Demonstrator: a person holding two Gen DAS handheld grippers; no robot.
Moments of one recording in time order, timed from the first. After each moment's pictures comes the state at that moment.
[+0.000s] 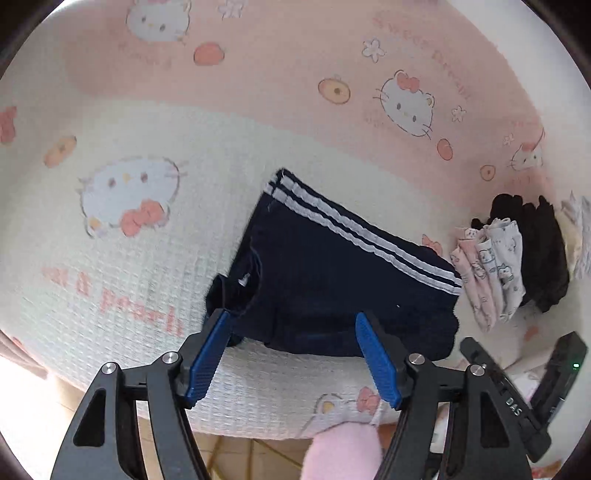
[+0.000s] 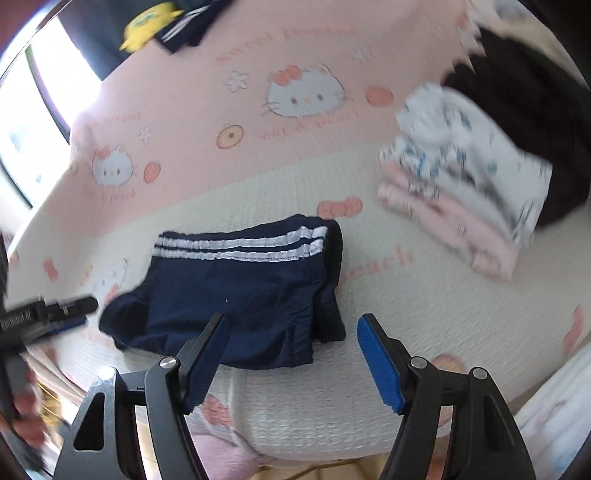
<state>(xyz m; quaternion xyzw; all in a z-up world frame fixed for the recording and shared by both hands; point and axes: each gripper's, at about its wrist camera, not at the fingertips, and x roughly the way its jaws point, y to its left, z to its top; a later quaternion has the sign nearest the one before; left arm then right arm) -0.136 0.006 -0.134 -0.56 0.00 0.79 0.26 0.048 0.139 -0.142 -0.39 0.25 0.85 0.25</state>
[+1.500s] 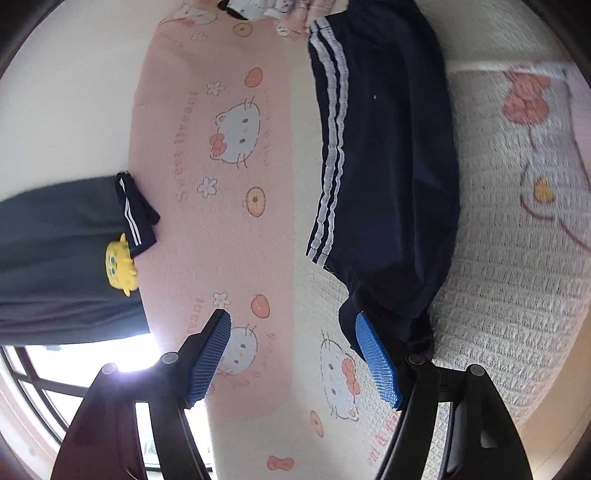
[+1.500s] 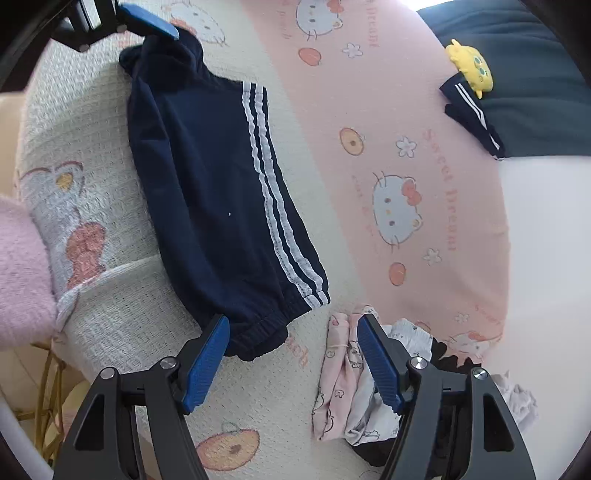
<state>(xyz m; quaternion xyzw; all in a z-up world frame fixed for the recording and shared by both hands) -0.018 0.051 -0.212 0.01 0.75 0.63 0.22 0.006 0.039 -0.176 -0.50 -0.41 0.74 0.17</state>
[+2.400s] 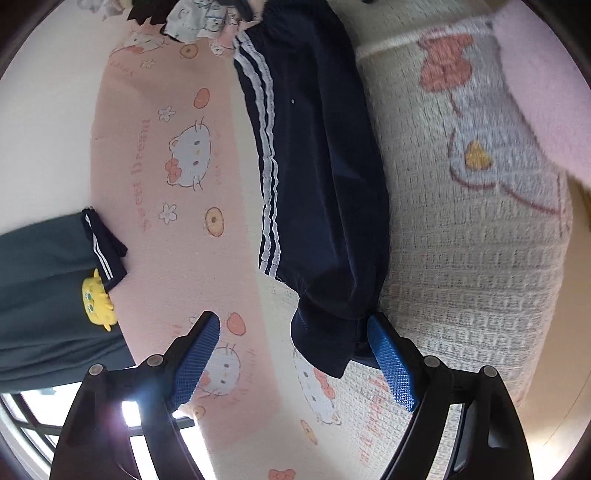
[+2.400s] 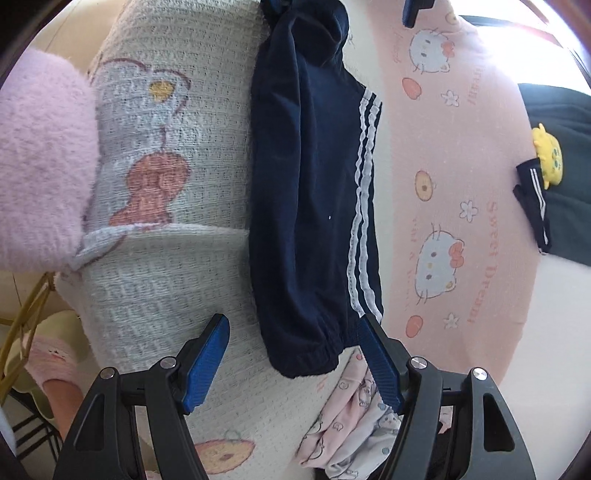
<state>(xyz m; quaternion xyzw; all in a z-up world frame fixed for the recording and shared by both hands) -0.008 0.045 -0.239 -0.01 0.78 0.56 0.27 0.013 0.014 -0.234 -0.52 -0.53 0.66 0.05</state>
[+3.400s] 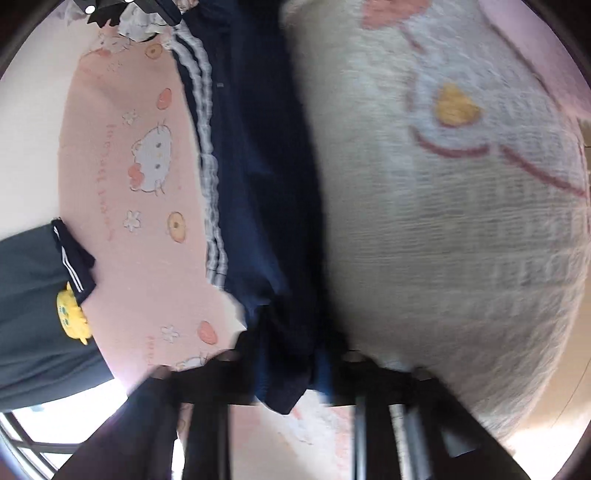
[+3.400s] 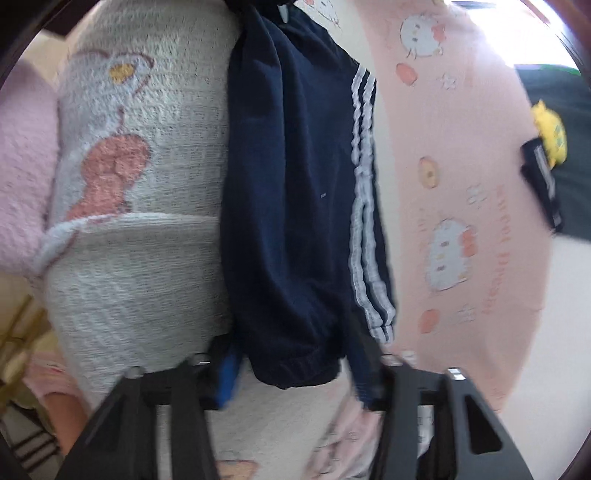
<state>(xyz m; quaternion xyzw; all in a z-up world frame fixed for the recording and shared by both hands) -0.013 0.043 -0.287 -0.03 0.79 0.55 0.28 0.003 0.031 -0.246 -0.53 -0.48 0.69 0.05</state>
